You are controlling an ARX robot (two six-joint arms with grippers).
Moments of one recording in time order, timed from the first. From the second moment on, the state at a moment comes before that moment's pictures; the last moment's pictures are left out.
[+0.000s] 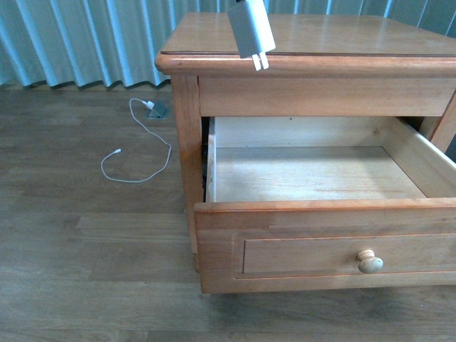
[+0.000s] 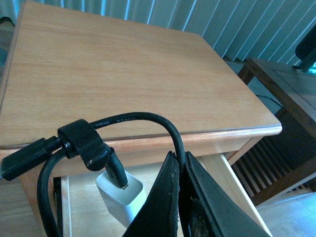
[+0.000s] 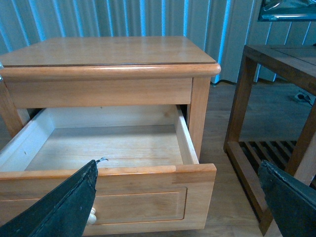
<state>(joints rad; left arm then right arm) -0.62 1.60 1.22 0.24 -0.26 -0.35 -0.14 0.22 0.00 0.22 -0.14 -0.01</state>
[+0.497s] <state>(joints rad) -0.67 1.97 1.38 0.20 -0.16 -0.32 -0.14 0.22 0.00 0.22 -0.14 -0.01</state>
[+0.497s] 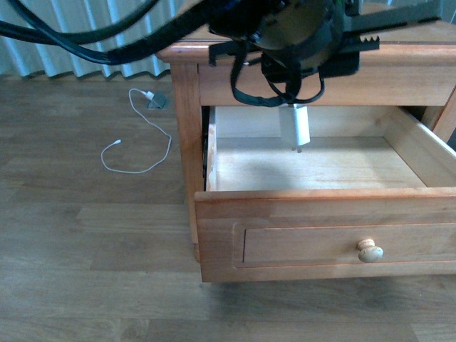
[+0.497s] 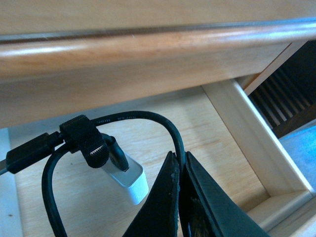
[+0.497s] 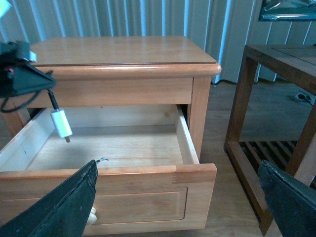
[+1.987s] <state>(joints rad) -0.68 0.79 0.60 0.16 -0.84 -0.15 -0.14 0.22 0.00 0.22 -0.14 -0.01</state>
